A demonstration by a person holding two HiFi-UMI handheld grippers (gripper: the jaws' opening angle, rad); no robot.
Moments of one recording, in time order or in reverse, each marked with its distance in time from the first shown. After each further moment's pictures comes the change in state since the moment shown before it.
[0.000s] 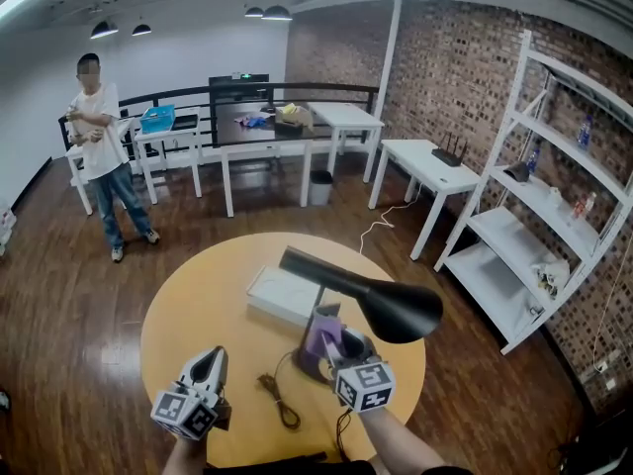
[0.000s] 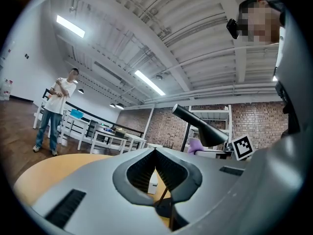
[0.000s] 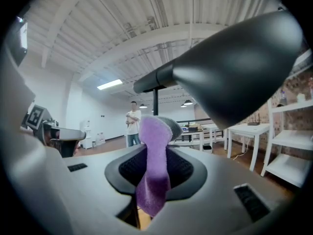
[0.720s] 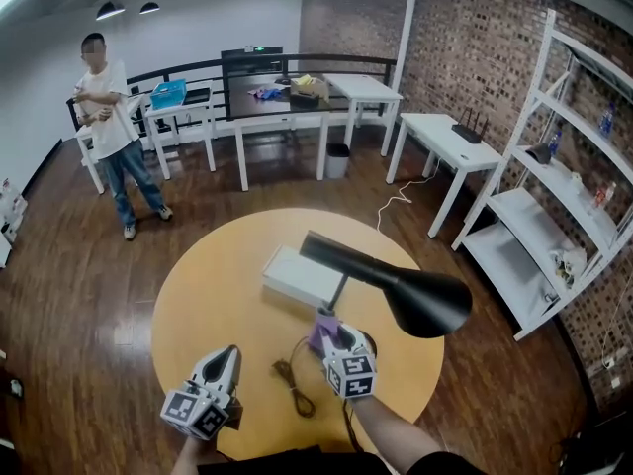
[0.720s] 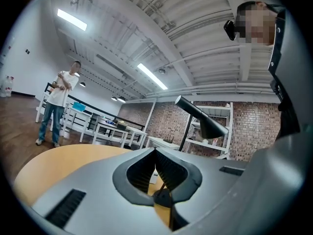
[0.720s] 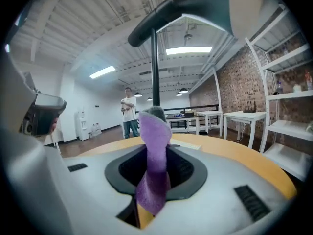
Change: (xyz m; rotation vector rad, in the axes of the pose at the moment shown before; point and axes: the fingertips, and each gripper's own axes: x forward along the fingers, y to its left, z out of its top) left arm -0.014 0.005 -0.022 -0.025 0.070 0.012; right arm 0.054 0.002 -0.113 0.019 0.144 -0.052
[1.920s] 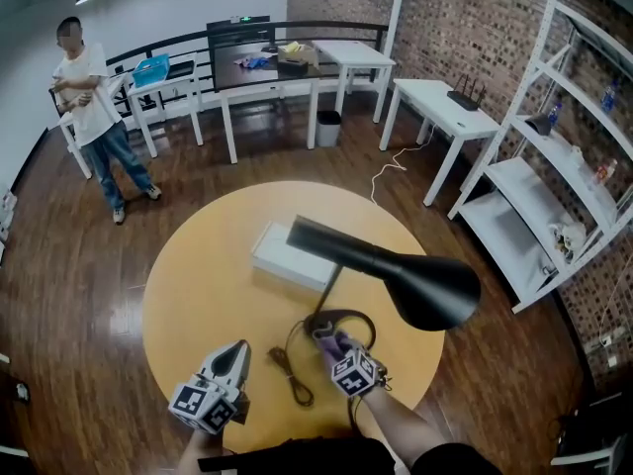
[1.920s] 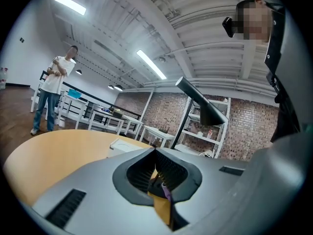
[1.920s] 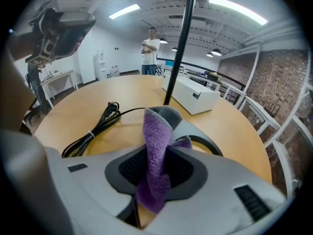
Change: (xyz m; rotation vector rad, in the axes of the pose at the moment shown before) left arm 0.018 -0.007 -0.046 -0.049 0.131 -0.047; right arm -0.028 -0.013 -0.177 -0.357 0.655 0.092
